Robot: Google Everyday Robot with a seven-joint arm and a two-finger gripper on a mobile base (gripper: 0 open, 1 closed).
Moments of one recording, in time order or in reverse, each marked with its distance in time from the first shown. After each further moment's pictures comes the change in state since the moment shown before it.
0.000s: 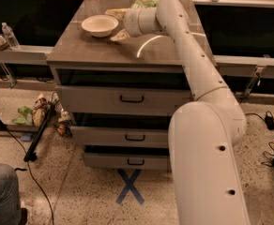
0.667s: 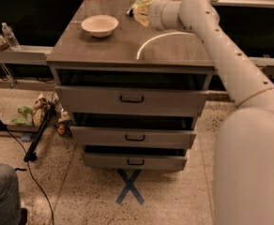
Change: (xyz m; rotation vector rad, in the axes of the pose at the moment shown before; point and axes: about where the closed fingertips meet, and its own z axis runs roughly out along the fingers) arm 0.043 -0.026 -0.094 0.095 0.242 -0.002
